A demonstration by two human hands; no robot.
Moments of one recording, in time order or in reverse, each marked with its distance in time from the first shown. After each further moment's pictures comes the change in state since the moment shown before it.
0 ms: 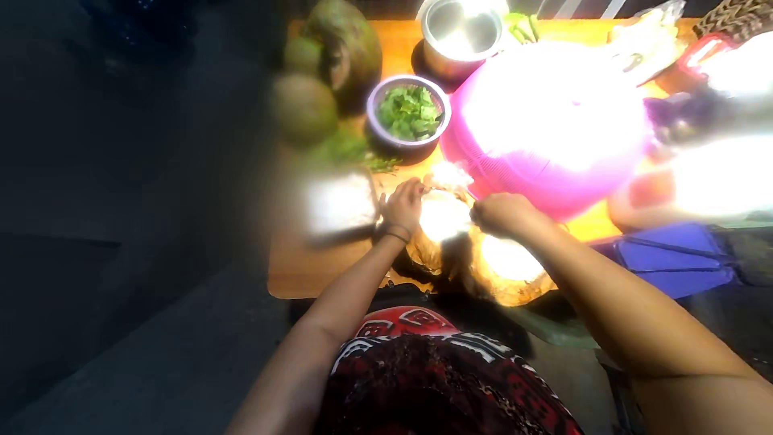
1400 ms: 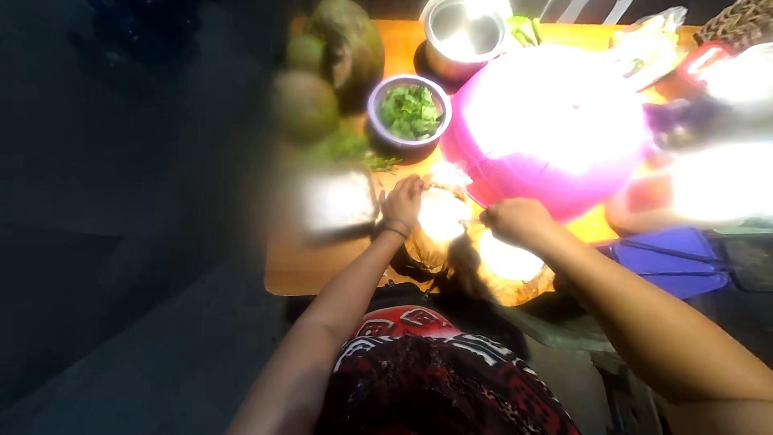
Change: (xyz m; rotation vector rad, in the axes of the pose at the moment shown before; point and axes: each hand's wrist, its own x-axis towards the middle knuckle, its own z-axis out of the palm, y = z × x) left_hand 0.005 0.005 -0.001 0.010 -0.040 -0.038; right_hand -0.013 0.020 0.012 -0.062 0.055 -0.013
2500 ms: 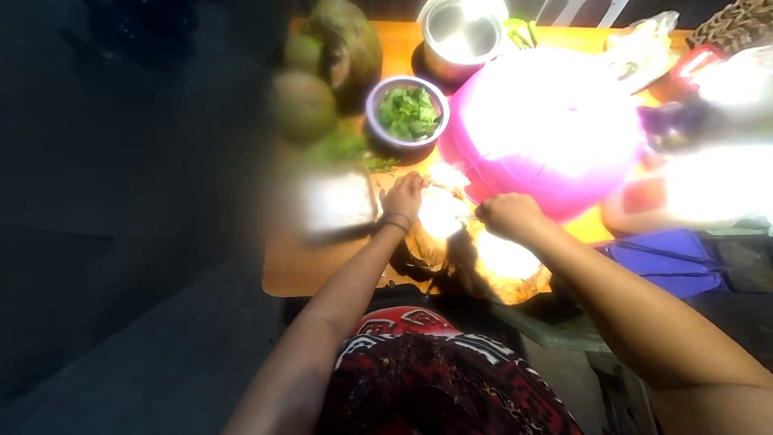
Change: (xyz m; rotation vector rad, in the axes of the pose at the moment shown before) left_hand 0.012 0.014 -0.008 -0.007 -0.092 -0.092; right_hand 0.011 -0.004 -0.006 0.013 0.011 0.048
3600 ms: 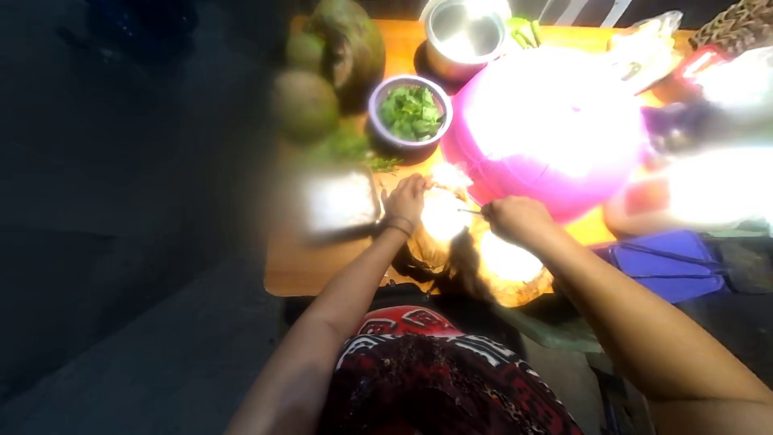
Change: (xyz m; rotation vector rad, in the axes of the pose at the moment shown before) left_hand -0.005 -0.006 0.002 0.024 0.033 0.045; right_hand -0.007 0.004 0.007 0.119 0.035 0.030
